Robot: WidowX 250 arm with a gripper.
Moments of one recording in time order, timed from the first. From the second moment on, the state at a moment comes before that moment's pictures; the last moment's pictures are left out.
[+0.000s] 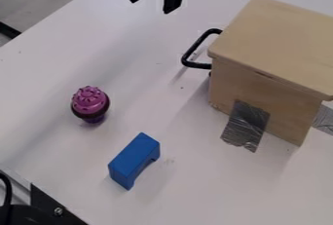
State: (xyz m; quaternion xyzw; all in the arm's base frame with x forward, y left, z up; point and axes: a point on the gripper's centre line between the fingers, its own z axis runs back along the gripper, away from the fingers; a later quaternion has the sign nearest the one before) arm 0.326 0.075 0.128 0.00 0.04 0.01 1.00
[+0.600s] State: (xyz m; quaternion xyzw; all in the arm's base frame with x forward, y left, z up) arm 0.333 0.075 0.088 0.01 0.08 0.01 1.00
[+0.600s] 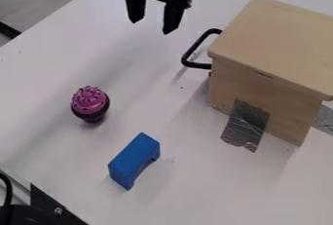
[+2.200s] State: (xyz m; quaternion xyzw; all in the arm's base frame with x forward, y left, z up) arm 0.333 0.052 0.043 -0.02 0.13 0.08 0.99
